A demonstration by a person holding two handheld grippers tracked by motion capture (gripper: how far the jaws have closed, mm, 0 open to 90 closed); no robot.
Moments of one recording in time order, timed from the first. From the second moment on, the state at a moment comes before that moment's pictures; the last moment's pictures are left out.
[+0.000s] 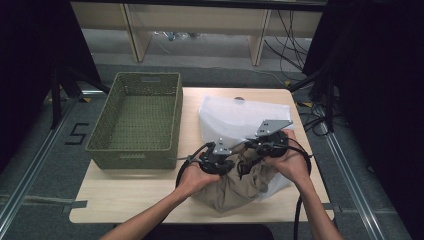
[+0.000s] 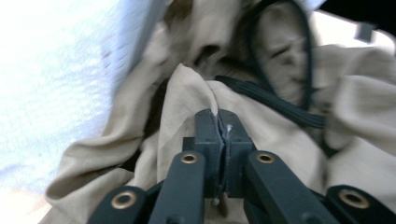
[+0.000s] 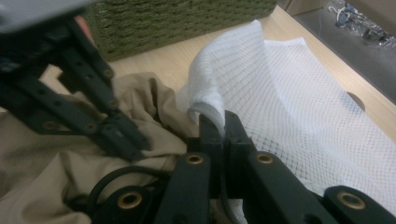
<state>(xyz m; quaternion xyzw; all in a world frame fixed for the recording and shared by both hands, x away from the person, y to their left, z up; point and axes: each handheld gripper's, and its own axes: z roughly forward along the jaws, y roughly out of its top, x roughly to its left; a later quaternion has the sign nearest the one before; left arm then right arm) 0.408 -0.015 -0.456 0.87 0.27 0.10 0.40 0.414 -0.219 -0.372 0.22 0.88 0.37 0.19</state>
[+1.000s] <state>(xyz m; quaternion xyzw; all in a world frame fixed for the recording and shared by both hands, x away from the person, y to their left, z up) 0.389 -0.016 -0.426 0.84 0.25 0.09 0.47 0.407 -0.214 -0.367 0.21 0.89 0.37 0.19</state>
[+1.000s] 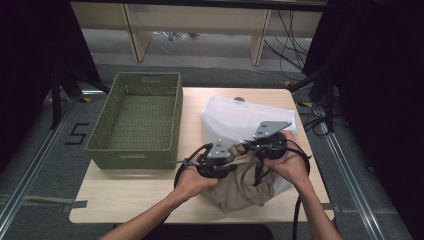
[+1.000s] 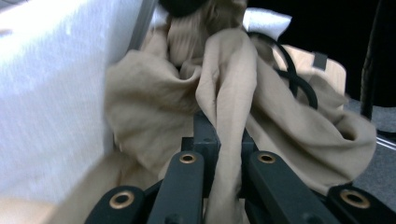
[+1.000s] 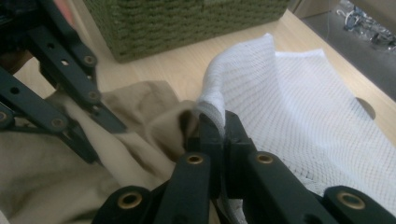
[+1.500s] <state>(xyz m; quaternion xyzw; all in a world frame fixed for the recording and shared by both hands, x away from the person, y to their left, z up) 0.394 0.008 -0.454 0.84 0.31 0.09 0.44 0.404 -0.222 -0.376 0.22 0.89 0.36 0.17</state>
